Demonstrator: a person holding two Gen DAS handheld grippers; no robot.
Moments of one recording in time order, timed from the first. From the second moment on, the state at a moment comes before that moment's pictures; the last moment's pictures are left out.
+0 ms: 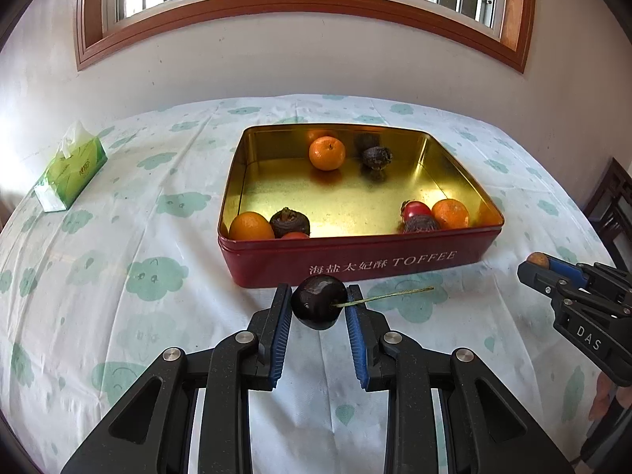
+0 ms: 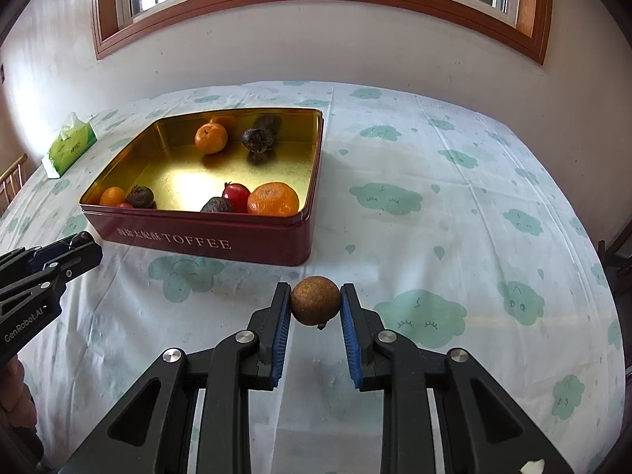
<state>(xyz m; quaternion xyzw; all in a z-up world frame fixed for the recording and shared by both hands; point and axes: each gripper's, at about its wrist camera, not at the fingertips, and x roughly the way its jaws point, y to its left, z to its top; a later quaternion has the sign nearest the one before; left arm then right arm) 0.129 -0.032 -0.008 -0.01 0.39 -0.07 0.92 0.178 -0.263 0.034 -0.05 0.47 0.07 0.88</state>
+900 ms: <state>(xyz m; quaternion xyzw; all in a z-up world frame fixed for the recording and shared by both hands) 0.200 -0.021 0.008 -0.01 0.39 -0.07 0.92 0.239 -0.210 0.044 -0.06 0.46 0.12 0.88</state>
